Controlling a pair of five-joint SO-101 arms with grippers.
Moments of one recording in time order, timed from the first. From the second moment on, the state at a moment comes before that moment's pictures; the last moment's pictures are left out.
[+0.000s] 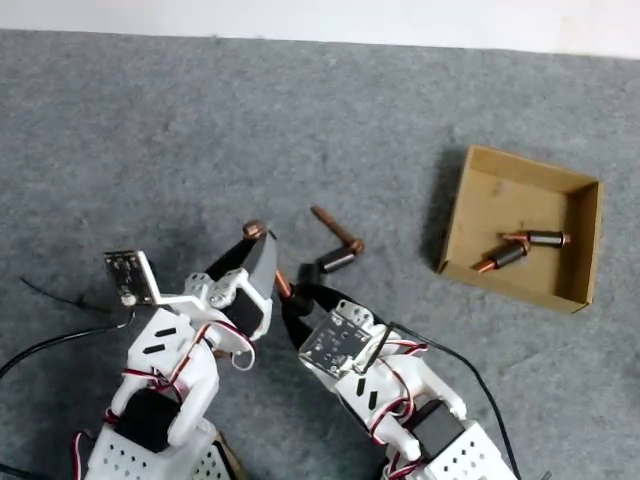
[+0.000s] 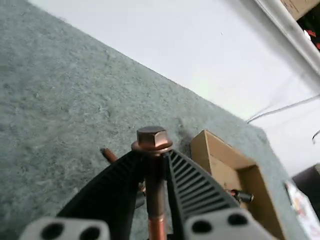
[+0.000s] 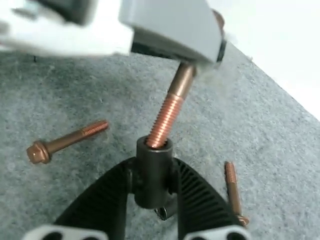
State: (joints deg) left arm 20.4 -104.5 88.9 34.8 41.0; right arm -44.7 -101.2 96.0 30.6 24.8
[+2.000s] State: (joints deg) left arm 25.5 -104.2 96.1 31.4 40.7; right arm -37.8 -101.2 96.0 28.4 17.9
